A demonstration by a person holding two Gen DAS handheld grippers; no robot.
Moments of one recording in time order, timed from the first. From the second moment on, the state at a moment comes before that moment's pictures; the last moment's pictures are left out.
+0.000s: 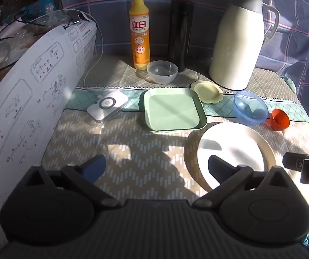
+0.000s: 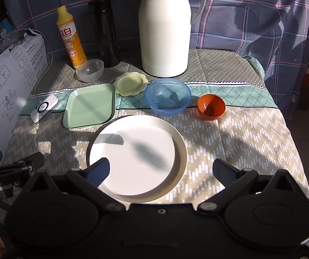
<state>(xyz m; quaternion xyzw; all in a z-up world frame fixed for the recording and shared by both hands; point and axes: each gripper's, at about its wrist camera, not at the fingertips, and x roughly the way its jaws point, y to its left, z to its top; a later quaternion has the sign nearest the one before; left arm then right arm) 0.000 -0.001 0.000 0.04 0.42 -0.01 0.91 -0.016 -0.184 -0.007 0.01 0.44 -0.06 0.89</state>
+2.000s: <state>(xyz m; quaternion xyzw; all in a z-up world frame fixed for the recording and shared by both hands) 0.002 0.002 -0.009 0.02 0.44 -0.02 0.90 -0.013 -0.191 -0.019 0.04 0.46 -0.07 0.88</state>
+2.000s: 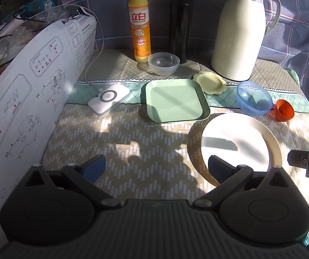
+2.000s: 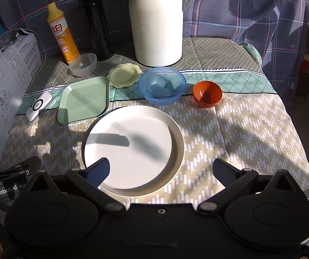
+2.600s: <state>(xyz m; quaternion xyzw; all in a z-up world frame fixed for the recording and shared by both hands) 0.002 -0.001 -0.010 0.02 0.44 -0.02 0.90 -0.011 -0.192 -0.021 0.04 0.47 -0.07 0.88</state>
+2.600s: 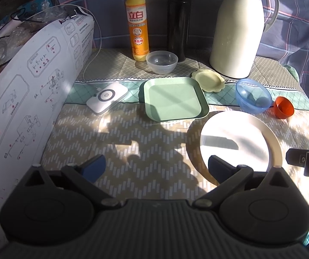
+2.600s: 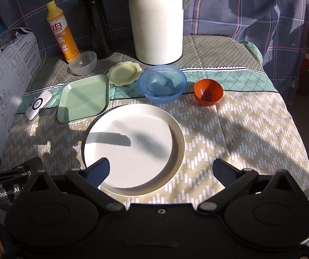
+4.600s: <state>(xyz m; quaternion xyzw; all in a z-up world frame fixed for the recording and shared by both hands) 0.072 -0.081 -0.106 0.08 0.46 -0.14 0.87 0.069 -0.262 -0.132 0.07 0.47 0.01 0.88</state>
